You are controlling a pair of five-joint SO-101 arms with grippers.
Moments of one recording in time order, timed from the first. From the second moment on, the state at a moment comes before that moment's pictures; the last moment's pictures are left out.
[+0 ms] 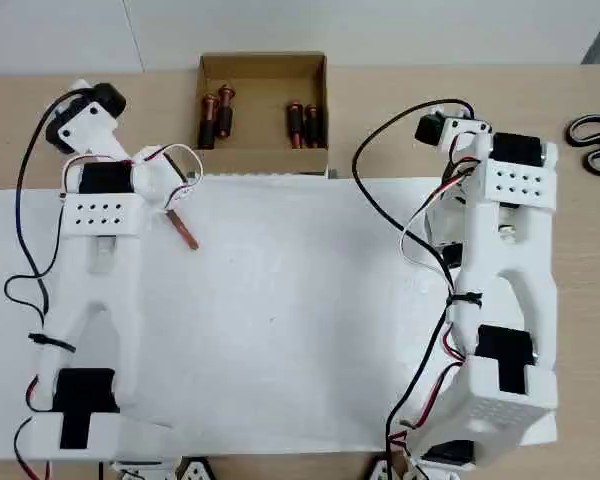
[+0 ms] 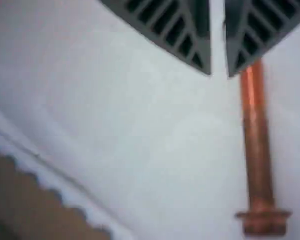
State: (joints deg) left arm -4.7 -0.2 6.5 68.4 42.2; right arm 6.2 11.0 -11.3 93.9 15.9
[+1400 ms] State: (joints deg) left arm -6.9 25.0 -2.8 61.4 42.5; right arm 6.2 11.0 -11.1 89.8 15.9
